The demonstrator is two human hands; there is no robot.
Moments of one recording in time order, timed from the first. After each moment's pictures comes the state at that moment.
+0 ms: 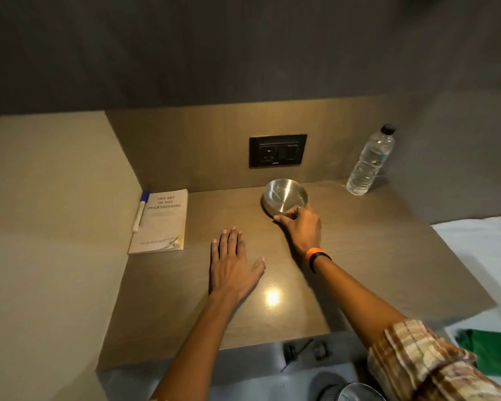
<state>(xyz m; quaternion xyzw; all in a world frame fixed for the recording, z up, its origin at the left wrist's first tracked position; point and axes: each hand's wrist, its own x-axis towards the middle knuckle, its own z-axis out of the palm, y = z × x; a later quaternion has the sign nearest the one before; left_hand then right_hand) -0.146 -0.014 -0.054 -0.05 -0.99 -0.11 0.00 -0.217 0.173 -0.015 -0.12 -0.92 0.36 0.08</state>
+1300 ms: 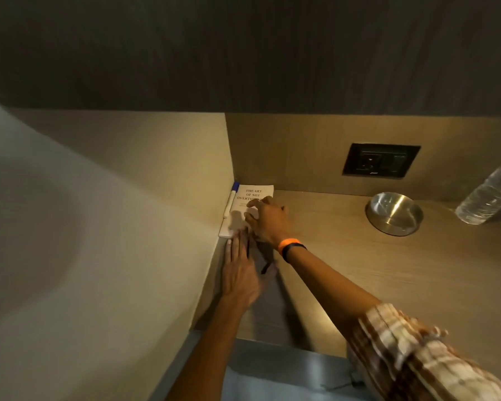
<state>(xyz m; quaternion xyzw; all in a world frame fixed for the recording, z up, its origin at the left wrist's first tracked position) -0.113 -0.159 -0.051 0.06 -0.99 -0.09 0.04 -0.229 -0.081 0.010 0.18 -0.94 0.28 -0.02</state>
